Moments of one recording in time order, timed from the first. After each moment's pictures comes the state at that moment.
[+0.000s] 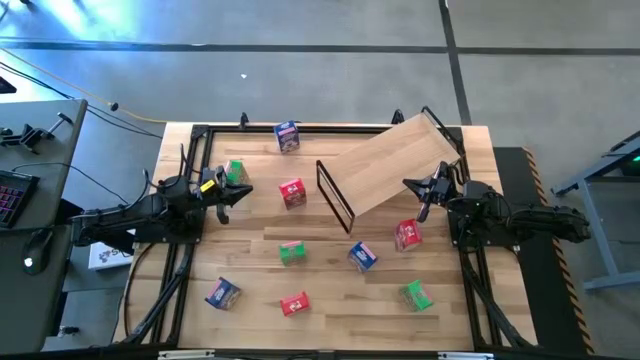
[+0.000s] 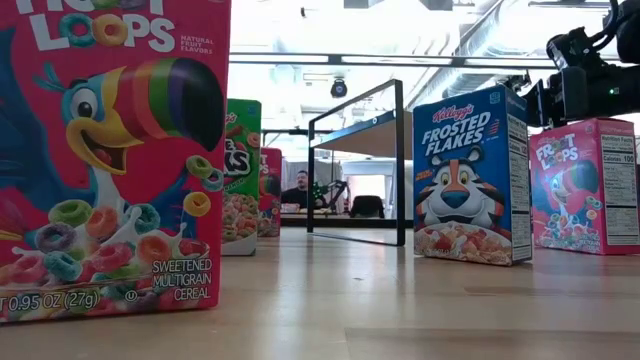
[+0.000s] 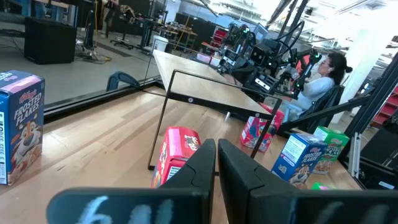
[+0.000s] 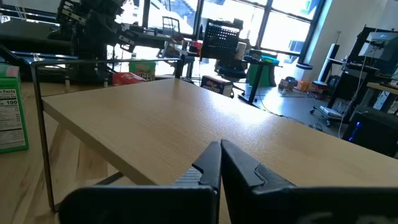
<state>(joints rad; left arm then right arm) 0.24 0.02 0.01 0.01 -0.01 -0.30 -0.15 0.09 0.01 0.06 0.28 -0.18</state>
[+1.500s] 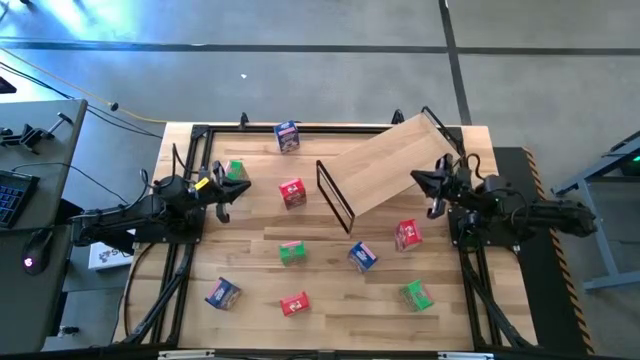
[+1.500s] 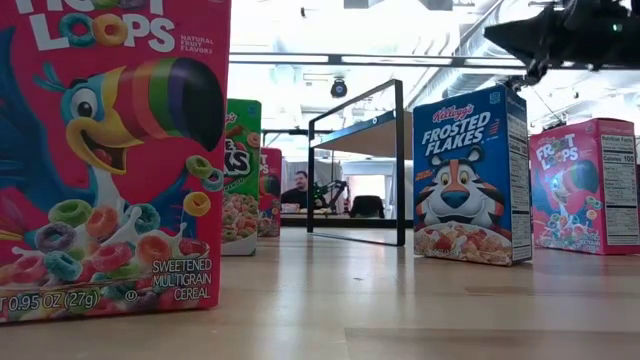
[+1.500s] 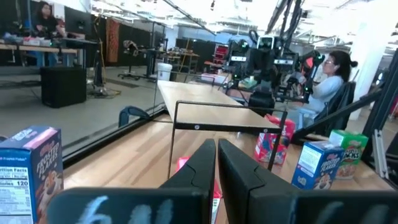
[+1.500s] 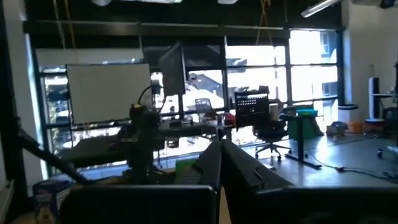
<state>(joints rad) 0.24 0.02 0.01 0.09 -0.04 -0.14 -0.09 0.24 0.13 0.41 0.18 0.00</state>
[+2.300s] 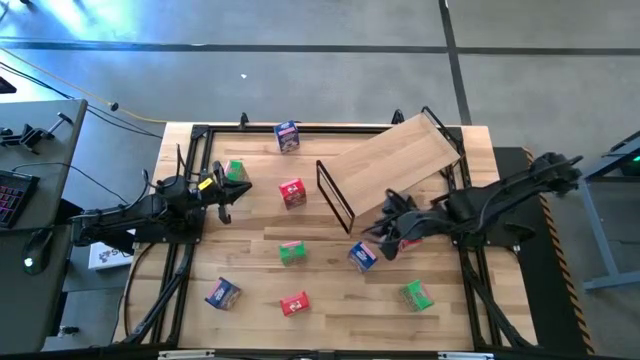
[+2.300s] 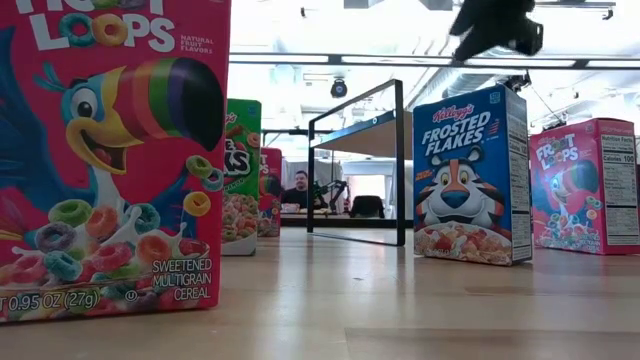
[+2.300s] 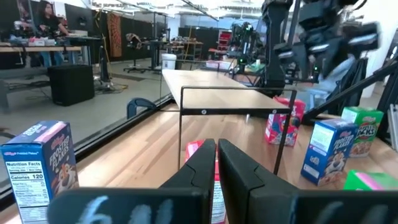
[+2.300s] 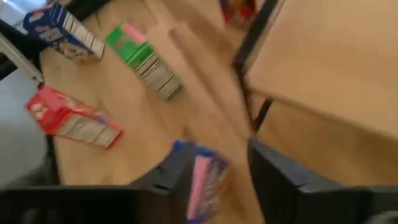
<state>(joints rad) 0.24 0.02 0.01 0.04 -0.05 -0.06 0.37 1.25 1.07 -0.68 0.34 0.88</state>
